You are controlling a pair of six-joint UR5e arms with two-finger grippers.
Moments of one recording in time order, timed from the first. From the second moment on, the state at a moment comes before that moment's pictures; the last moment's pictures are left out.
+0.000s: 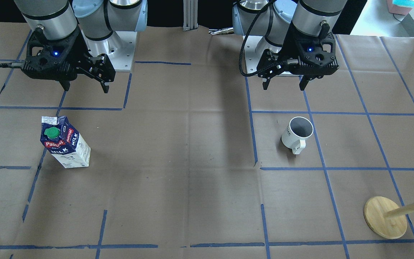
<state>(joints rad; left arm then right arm) -1.59 -1.50 -1.65 -1.51 1.57 -0.02 1.59 -1.62 1.64 -1.62 -1.59 0.05</state>
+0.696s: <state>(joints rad) -1.52 -1.47 -1.75 -1.49 1.57 0.01 1.59 -1.62 1.65 -1.62 -1.59 0.05</state>
